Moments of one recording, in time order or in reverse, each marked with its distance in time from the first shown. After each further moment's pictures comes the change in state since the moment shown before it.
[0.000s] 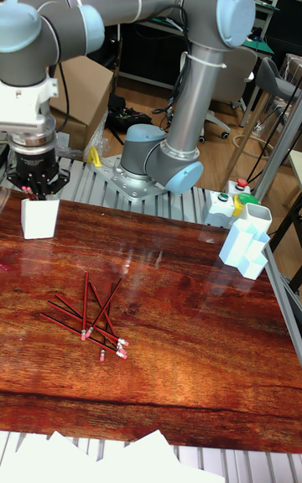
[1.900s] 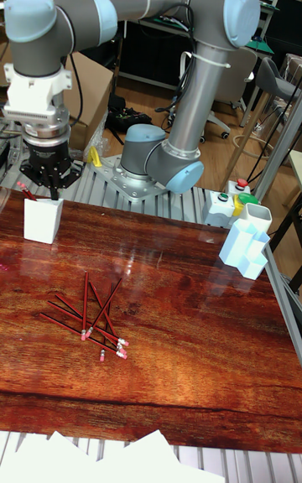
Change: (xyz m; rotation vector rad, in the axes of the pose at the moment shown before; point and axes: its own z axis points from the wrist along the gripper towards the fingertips) arm 0.015 0.030 -0.004 -0.027 0.013 0.092
